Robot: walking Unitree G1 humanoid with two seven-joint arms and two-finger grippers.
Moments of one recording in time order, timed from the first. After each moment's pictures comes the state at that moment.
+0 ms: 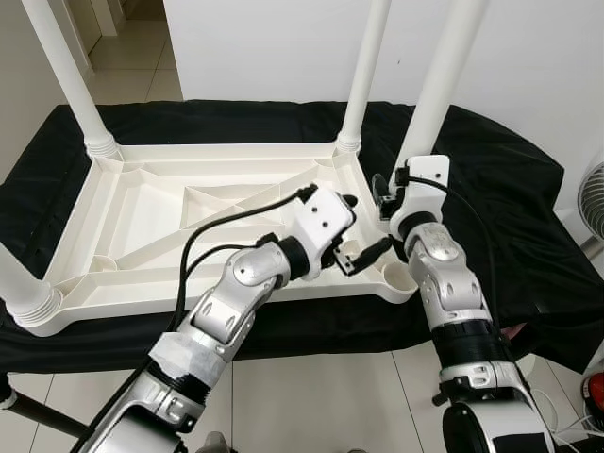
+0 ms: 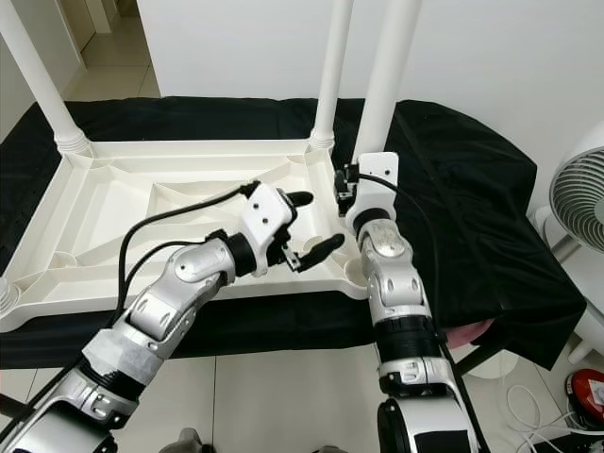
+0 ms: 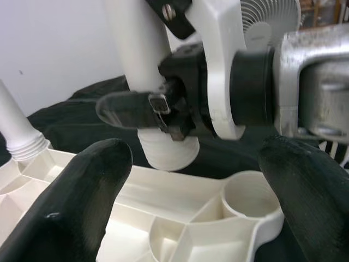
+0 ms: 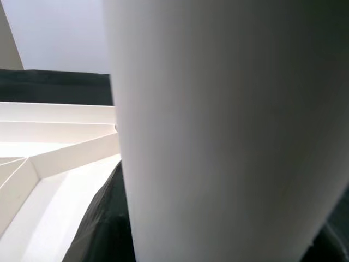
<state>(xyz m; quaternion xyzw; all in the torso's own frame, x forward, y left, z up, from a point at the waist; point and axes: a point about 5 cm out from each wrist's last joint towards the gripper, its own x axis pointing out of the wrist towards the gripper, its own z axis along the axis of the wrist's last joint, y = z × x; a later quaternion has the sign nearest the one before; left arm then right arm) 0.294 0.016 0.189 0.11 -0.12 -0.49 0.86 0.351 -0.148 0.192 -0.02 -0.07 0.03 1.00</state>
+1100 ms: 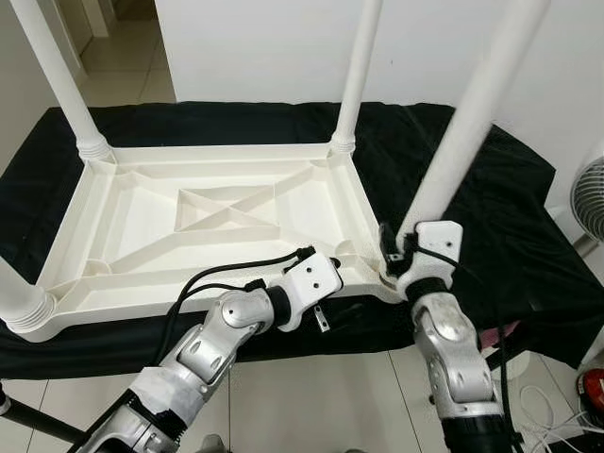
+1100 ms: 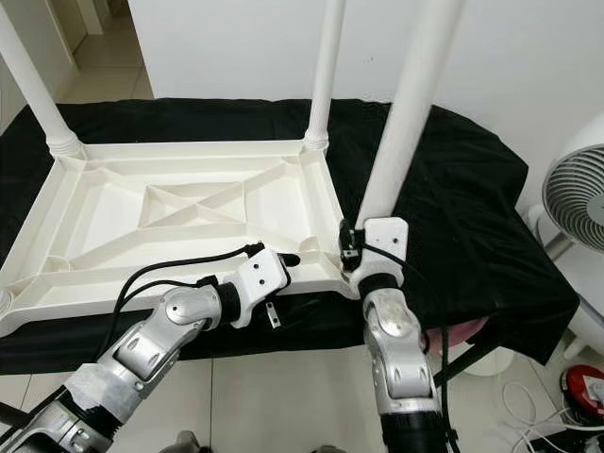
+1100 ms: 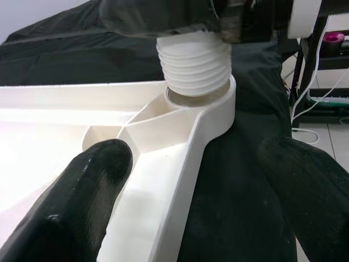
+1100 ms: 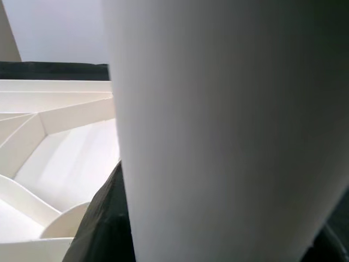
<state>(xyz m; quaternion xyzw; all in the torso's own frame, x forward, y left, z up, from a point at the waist) 0.275 0.031 0.137 0.18 -0.03 -0.53 0.83 0.281 -0.156 0.153 -0.02 -0.08 0.02 1.00</state>
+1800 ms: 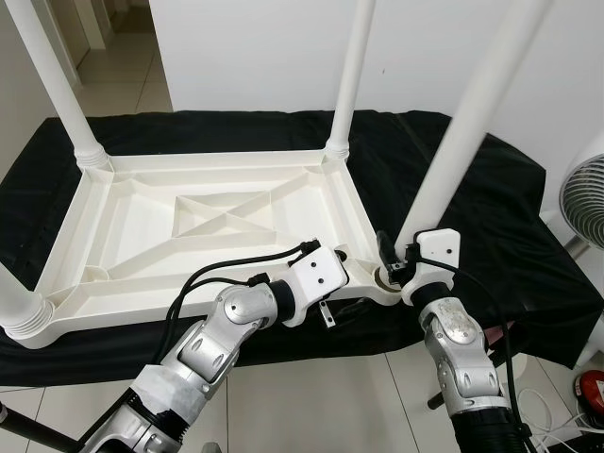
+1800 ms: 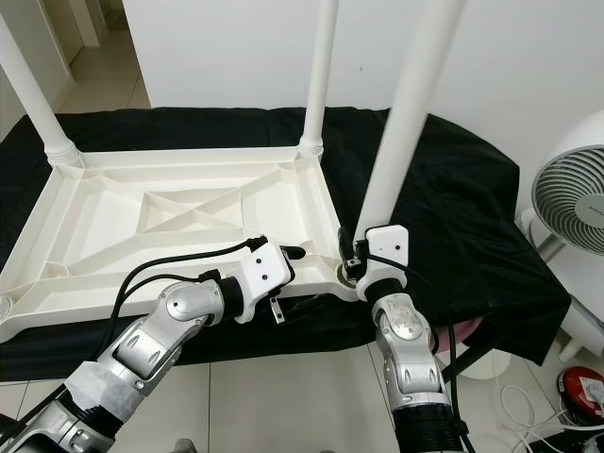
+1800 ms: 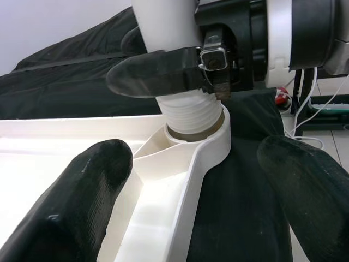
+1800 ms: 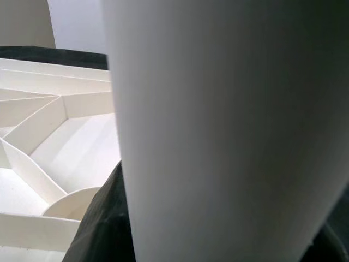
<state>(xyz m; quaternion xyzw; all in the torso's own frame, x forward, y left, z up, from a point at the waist) 0.272 0.026 0.147 0.18 -0.05 -0.53 0.83 0.296 -0.162 0.135 -0.05 -0.07 0.10 0.99</state>
